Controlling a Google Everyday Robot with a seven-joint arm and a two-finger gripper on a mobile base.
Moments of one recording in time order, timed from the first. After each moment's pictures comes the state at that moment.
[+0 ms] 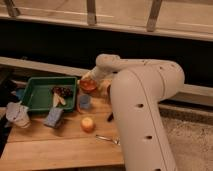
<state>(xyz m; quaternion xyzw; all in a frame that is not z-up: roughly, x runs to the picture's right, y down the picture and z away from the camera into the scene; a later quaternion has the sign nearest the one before) -0.068 -0.041 0.933 -0.29 0.05 0.83 0.48</state>
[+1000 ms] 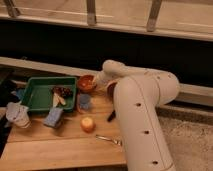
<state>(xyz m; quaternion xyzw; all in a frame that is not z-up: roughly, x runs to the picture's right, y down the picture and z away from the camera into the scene) -0.055 -0.033 0.975 -0.31 0.04 0.86 0.41</state>
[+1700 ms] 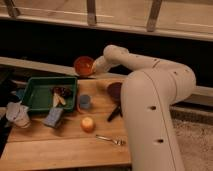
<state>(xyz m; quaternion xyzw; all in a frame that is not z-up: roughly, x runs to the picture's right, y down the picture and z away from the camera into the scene) -0.041 -0.123 0.901 -0.27 -0.03 0.85 0.46</state>
